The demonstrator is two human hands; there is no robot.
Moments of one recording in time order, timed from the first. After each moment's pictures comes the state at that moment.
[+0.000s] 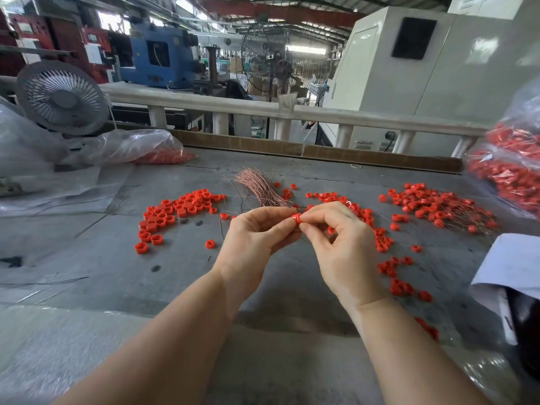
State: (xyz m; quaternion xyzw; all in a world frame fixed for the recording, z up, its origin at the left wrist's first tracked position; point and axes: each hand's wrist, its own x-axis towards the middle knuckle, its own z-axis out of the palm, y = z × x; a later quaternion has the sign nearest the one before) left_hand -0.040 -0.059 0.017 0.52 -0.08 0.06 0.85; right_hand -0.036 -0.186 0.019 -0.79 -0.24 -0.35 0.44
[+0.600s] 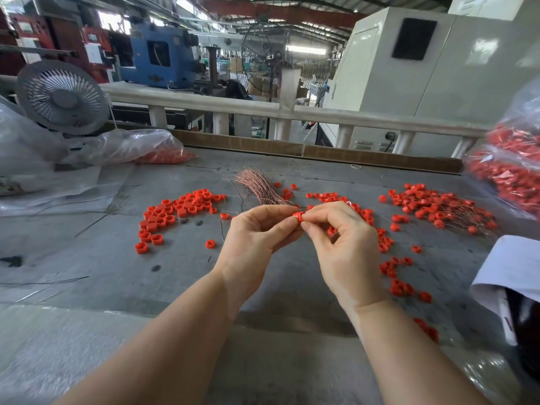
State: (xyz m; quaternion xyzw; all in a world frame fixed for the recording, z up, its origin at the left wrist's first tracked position) left_hand -0.040 -0.058 0.017 0.53 -0.10 0.07 0.84; right_hand -0.038 -0.184 0.020 -0.78 -0.24 -0.38 0.43
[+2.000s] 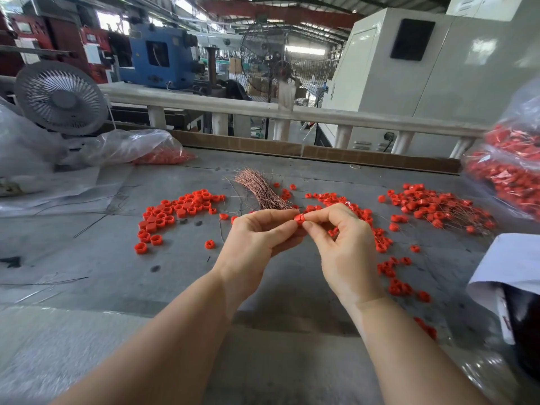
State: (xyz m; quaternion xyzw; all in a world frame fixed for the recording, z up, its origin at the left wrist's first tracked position) left_hand -0.041 -0.057 0.018 0.54 -0.08 0.03 0.84; right_hand -0.035 -0.185 0.018 -0.80 -0.20 -0.33 0.47
